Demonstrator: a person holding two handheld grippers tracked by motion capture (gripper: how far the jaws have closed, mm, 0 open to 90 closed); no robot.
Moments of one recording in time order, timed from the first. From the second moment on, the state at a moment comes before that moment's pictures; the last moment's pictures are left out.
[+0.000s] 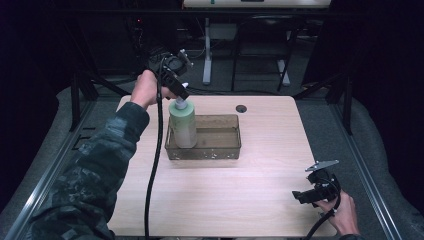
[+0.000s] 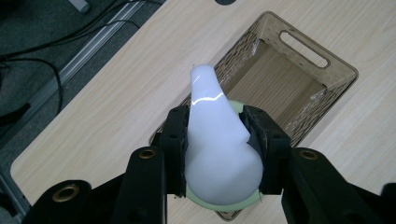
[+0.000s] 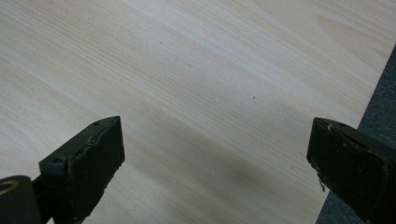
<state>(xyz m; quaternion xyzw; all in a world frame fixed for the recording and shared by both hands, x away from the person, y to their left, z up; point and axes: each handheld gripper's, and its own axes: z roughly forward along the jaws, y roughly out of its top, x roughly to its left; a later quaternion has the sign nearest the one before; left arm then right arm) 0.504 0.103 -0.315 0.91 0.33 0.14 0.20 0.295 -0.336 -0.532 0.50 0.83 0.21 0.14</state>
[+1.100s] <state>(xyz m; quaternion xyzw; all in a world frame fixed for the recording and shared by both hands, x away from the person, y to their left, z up) 0.491 0.126 -0.333 0.92 0.33 0.11 0.19 0.295 -0.337 -0.532 0.50 0.83 0.21 0.14</state>
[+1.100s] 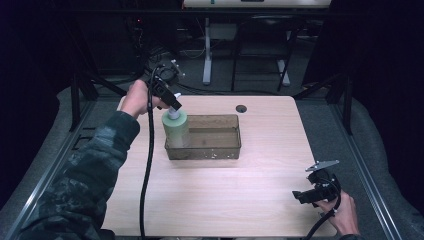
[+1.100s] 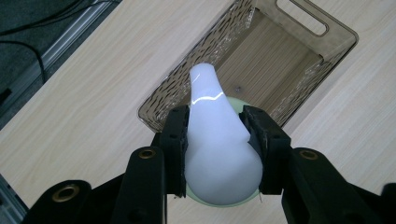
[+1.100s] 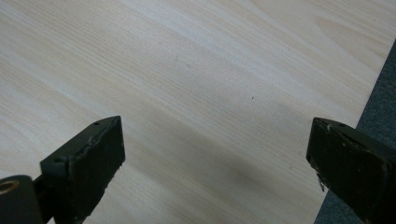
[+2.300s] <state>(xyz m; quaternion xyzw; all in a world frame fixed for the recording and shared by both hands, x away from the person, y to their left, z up) 0.474 0.146 -0.329 0.89 0.36 0.12 0.25 0.294 -0.338 -0.530 0.50 0.83 0.21 0.14</state>
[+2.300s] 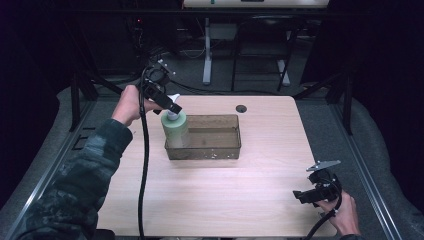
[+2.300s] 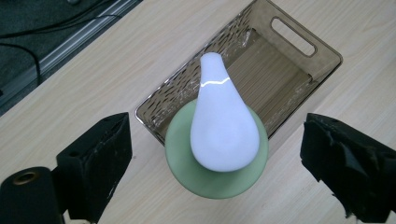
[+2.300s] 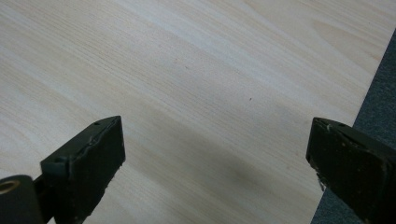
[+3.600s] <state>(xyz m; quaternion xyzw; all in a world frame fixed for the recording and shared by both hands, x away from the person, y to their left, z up) 0.426 0.183 -0.394 0.87 0.39 0.11 0.28 0.293 -0.337 -0.529 0.50 0.82 0.22 0.14</state>
